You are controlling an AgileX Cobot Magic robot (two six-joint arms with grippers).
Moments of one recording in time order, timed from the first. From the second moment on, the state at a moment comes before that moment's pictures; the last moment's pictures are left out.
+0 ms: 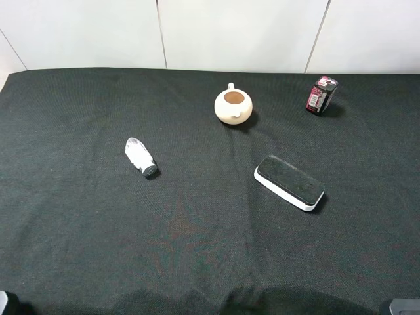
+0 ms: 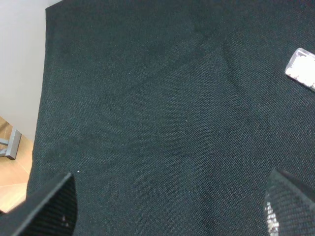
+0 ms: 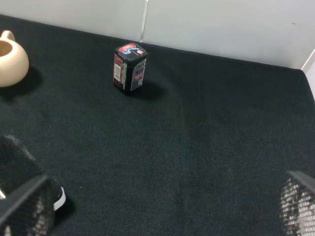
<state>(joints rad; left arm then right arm) -0.14 -0.01 -0.49 0.13 1.06 0.02 0.02 -0.01 -0.50 0.03 1.02 -0.17</state>
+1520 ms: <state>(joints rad) -0.14 0.64 -0.68 0.14 0.95 0.05 0.02 -0.01 -0.50 0.03 1.02 -0.17</state>
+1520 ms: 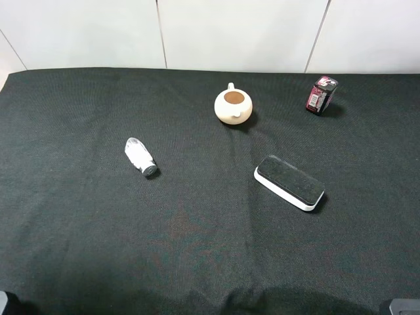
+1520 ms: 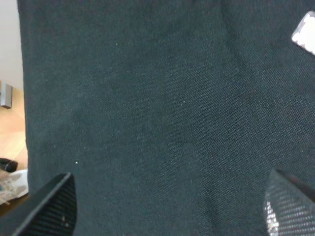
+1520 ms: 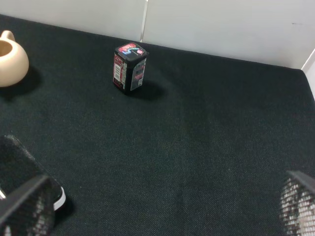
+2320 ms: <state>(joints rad) -0.20 1.37 -1.00 0.14 0.87 0.44 0.02 -0.01 -0.50 0.03 1.02 -0.17</state>
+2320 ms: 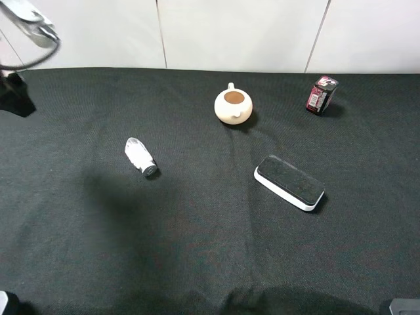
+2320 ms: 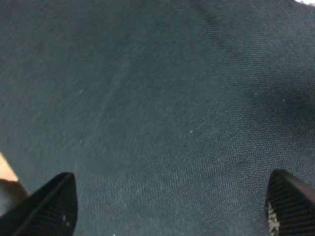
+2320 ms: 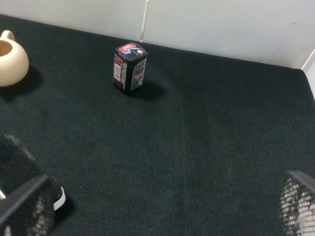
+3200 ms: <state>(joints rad) -0.45 1.74 -1.09 0.14 0.70 1.24 0.02 -0.01 -0.50 0.03 1.02 -0.17</state>
